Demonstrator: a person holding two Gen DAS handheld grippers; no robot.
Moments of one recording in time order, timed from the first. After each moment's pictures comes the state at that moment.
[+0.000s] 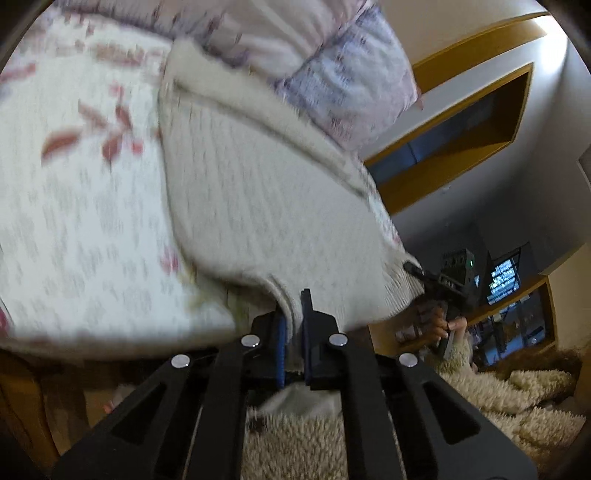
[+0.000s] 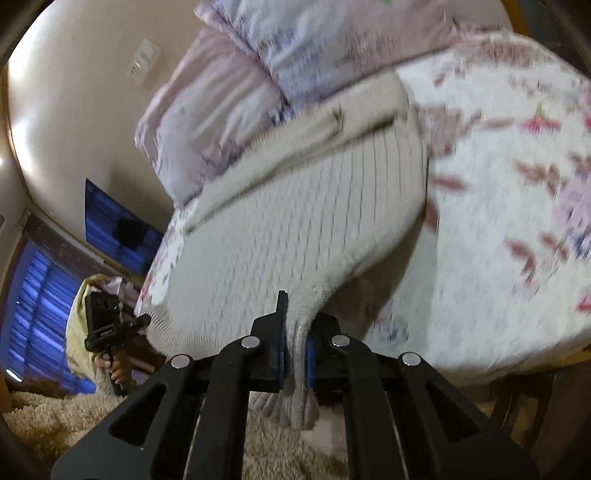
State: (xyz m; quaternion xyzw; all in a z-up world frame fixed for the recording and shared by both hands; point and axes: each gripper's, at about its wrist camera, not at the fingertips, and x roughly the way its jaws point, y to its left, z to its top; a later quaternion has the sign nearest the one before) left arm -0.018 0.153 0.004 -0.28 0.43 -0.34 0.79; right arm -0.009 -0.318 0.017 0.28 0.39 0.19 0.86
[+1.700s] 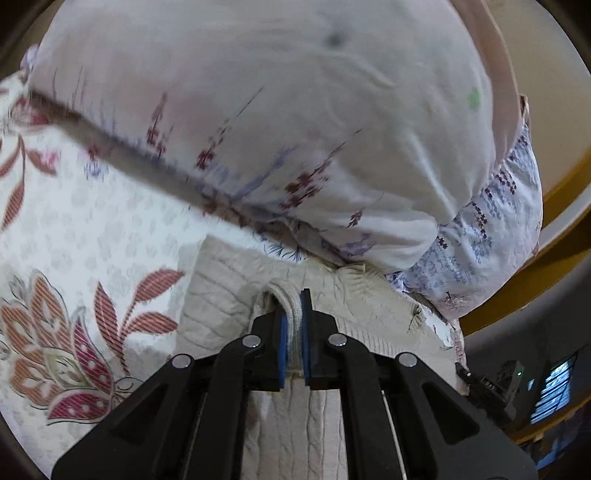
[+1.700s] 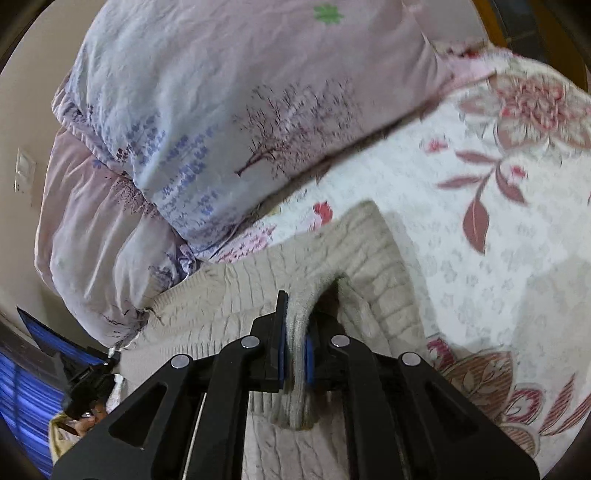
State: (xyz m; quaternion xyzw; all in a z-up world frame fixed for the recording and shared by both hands) left arm 0.280 0.160 0.004 -0.34 0.39 -0.13 0.85; right arm 0.242 -0.365 -0.001 0.35 0.36 0.03 0.87
